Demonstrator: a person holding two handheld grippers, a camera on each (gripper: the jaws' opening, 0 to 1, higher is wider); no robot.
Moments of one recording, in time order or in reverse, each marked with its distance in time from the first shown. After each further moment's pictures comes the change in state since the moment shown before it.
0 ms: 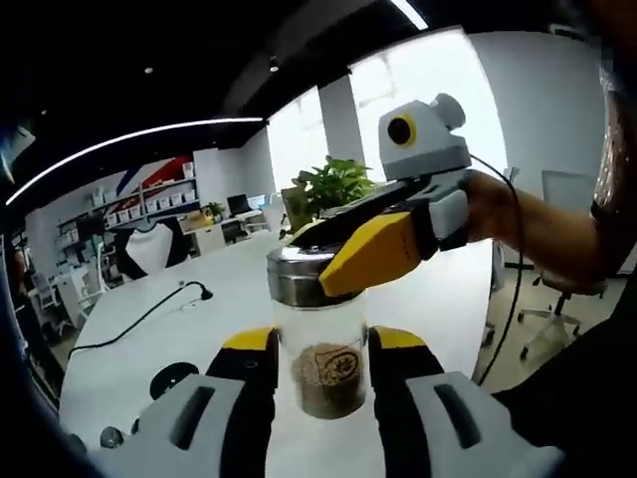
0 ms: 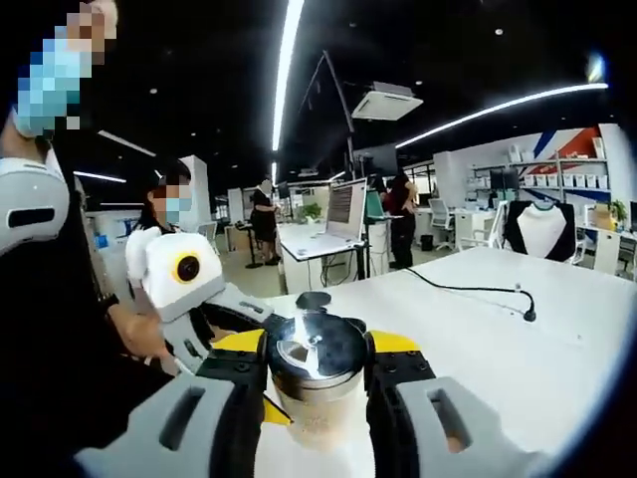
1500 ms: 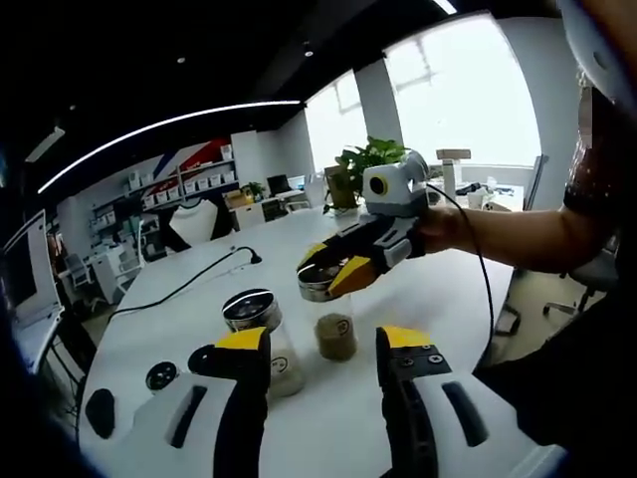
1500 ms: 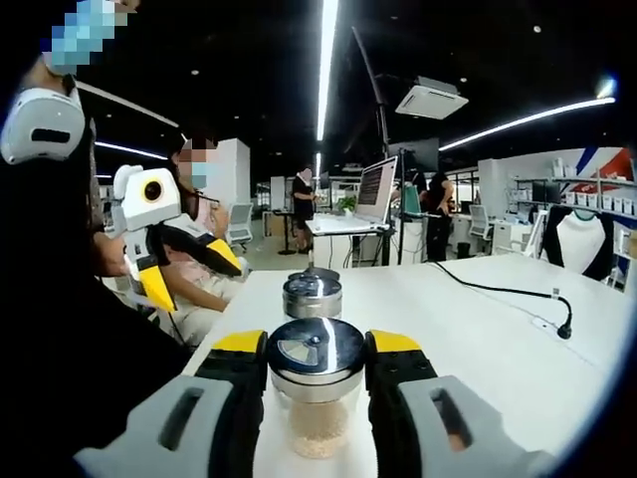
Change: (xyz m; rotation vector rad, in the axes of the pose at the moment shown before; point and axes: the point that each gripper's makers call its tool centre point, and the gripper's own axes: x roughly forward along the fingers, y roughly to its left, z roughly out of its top) left arm -0.053 0.041 -0.036 -0.045 0.084 0.161; right arm 0.057 -0.039 -0.055 -0.115 -0.002 0.187
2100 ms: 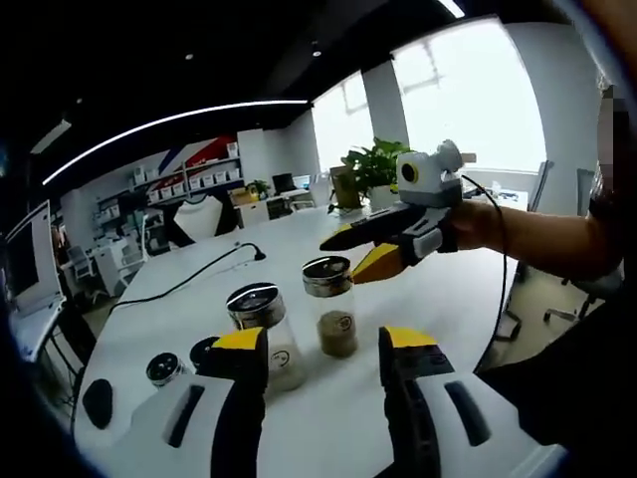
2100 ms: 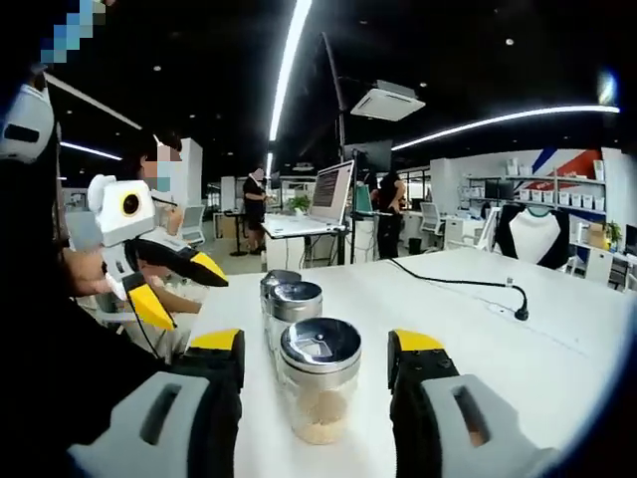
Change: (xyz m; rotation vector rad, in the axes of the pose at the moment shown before) left arm -0.005 0.001 -0.008 -0.028 0.001 0.018; right arm -0.024 0.011 0.004 0.052 0.007 -0.271
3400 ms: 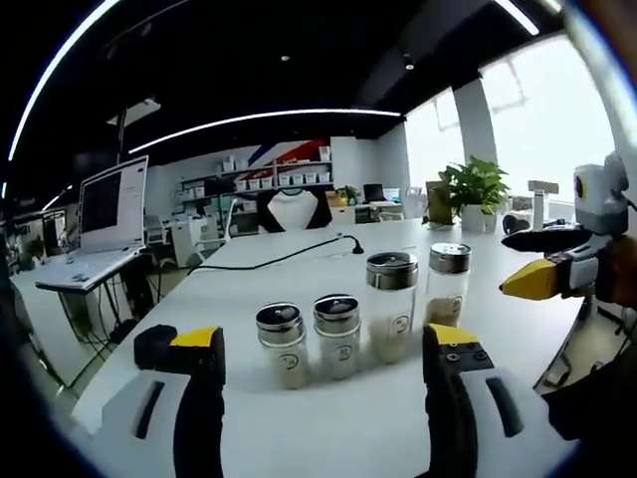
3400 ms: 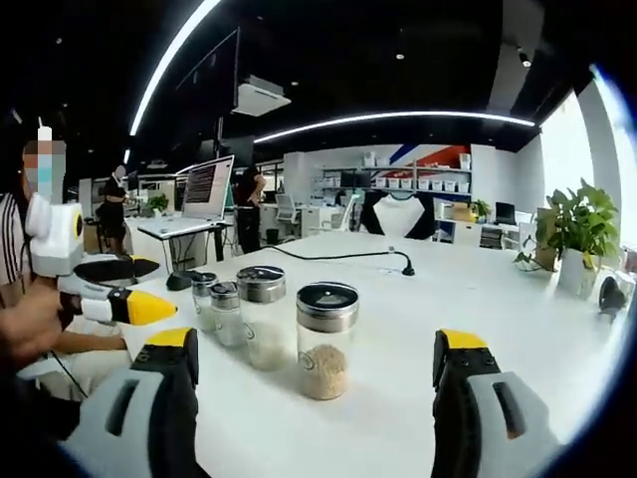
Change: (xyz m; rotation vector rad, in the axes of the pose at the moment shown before) left arm -0.041 0.096 -0.045 -0.166 -0.058 0.372; right arm -0.031 0.028 -0.015 0.102 0.034 -0.674
